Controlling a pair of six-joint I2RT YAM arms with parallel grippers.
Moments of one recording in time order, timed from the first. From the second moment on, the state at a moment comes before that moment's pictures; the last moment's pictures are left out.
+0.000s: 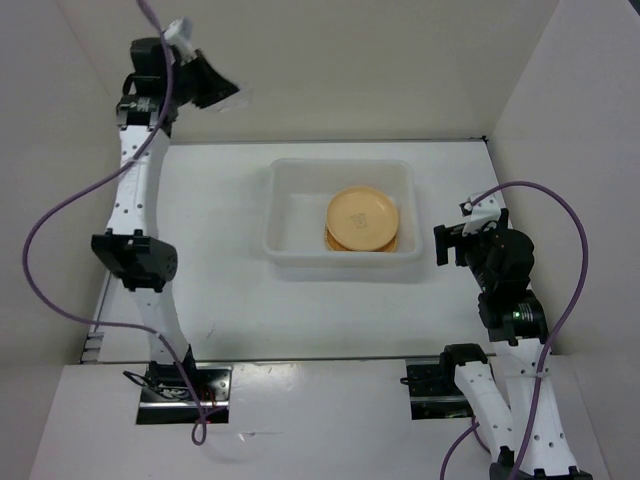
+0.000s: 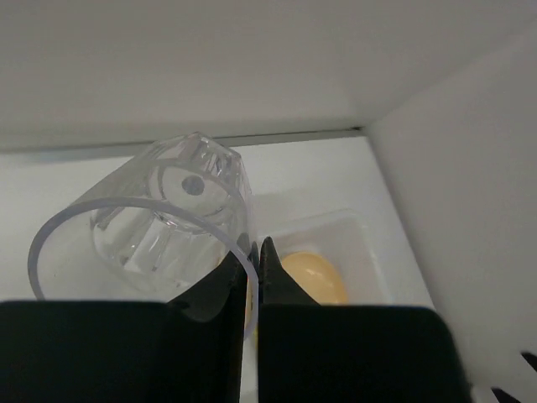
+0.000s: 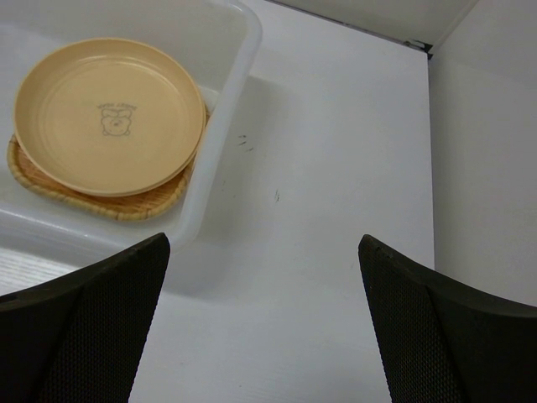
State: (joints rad) left arm 0.03 1.97 2.31 -0.67 0.46 -0.47; right arm 0.03 0.58 0.79 -0.49 -0.05 -0.24
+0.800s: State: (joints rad) left arm -0.42 2.46 2.71 -1.12 0.19 -0.40; right arm 0.03 0.53 0.78 -0.47 -0.04 -0.24
